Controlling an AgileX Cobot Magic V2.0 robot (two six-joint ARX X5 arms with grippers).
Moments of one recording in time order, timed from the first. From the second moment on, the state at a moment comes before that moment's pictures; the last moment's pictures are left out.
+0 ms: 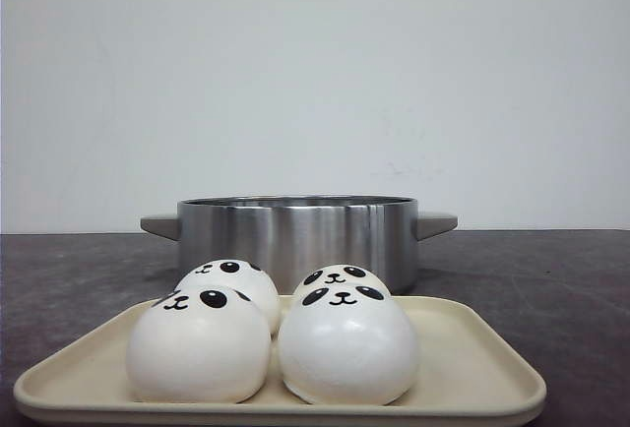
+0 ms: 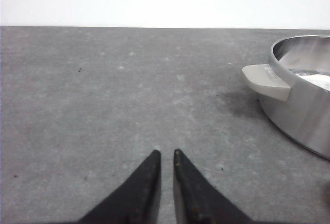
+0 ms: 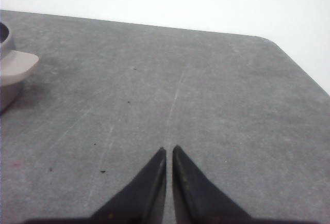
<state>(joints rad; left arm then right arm) -0.04 0.00 0.03 -0.18 0.02 -0.01 0.00 0.01 0.02 -0.17 0.00 -0.04</state>
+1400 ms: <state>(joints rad) -0.04 0.00 0.03 -0.18 0.01 -0.02 0.00 0.01 0.02 -0.15 -0.02 0.05</state>
